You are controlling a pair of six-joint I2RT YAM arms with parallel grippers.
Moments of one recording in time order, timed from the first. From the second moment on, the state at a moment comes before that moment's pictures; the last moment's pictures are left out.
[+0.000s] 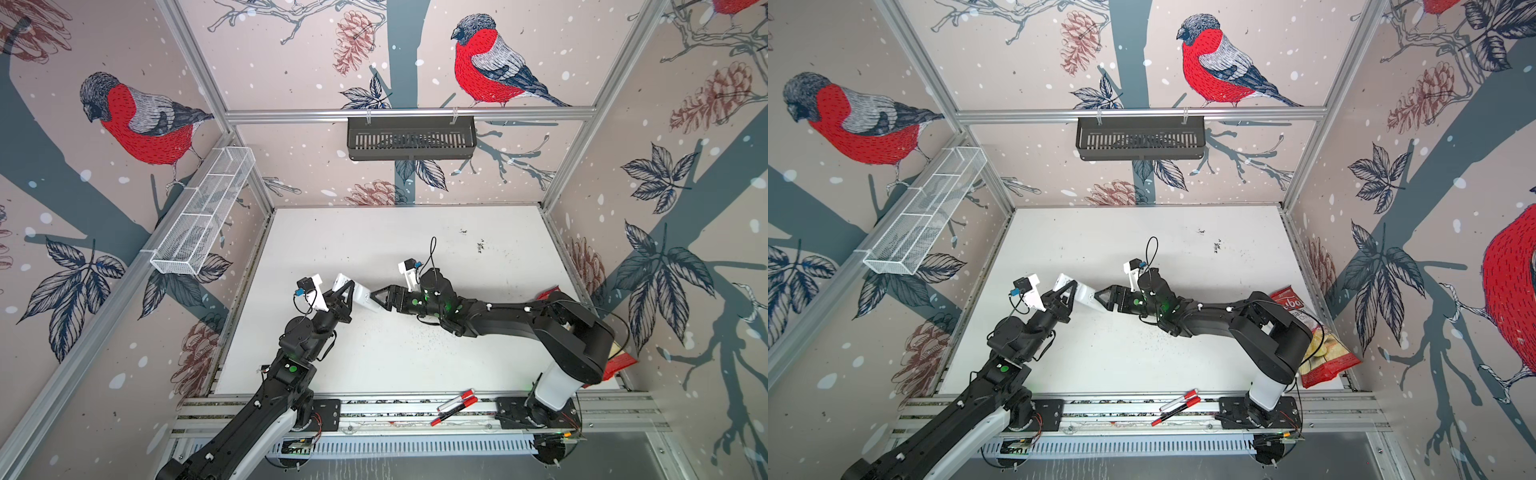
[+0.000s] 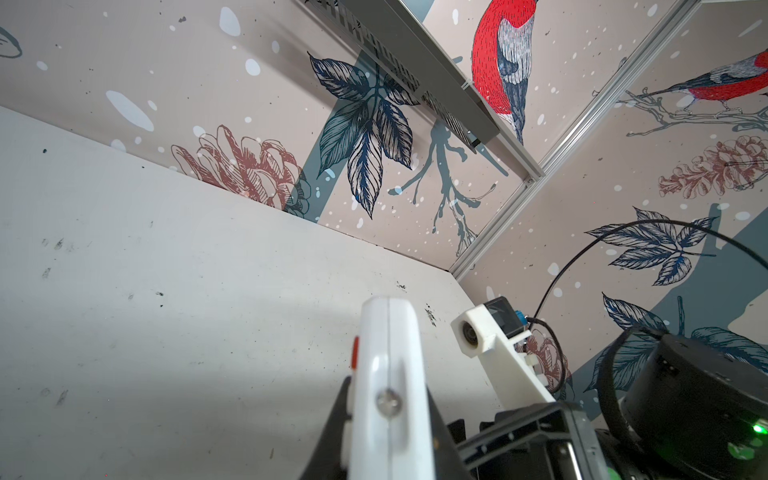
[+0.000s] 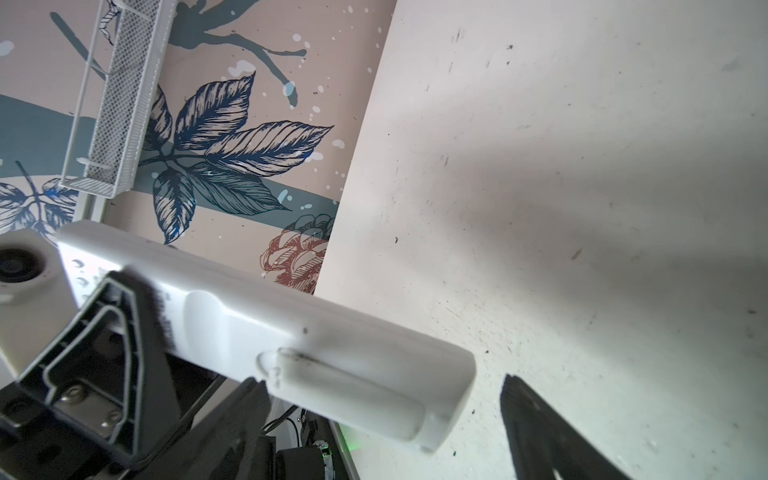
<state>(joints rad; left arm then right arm) -0.43 0.59 0.12 0.53 0.05 -0.60 0.93 1.69 0.82 0.54 -0.33 0.96</state>
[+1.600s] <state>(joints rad) -0.43 0.54 0.25 0.32 0.25 -0.60 0.98 1.46 0.92 0.20 -0.13 0.15</state>
